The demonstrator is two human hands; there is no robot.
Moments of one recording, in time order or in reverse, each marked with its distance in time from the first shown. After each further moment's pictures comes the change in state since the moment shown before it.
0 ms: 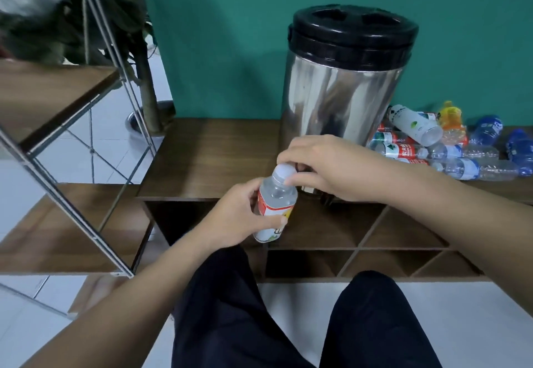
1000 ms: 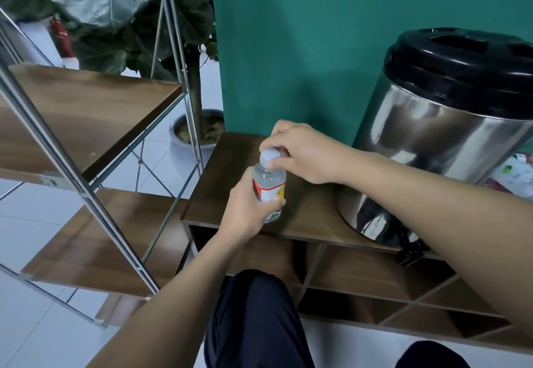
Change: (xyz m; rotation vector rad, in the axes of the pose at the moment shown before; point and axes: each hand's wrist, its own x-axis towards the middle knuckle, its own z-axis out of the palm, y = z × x) left_hand 0.063 -0.072 -0.101 0.133 0.529 -0.105; right_hand 0.213 0.005 0.035 0.186 0.006 0.019
